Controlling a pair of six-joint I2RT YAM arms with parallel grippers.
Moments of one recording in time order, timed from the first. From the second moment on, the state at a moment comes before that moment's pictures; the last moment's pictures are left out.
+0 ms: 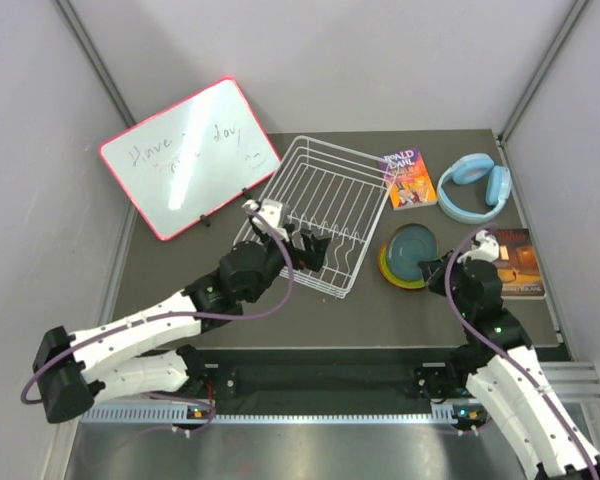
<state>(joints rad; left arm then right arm) -1.00 1.05 0.76 0.21 -0.39 -0.35 0.27 0.41 0.35 -0.32 0.06 0.65</state>
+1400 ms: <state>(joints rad) -1.00 0.70 0.41 0.13 -0.77 -0.24 0.23 0.86 0.48 -0.35 0.20 0.57</state>
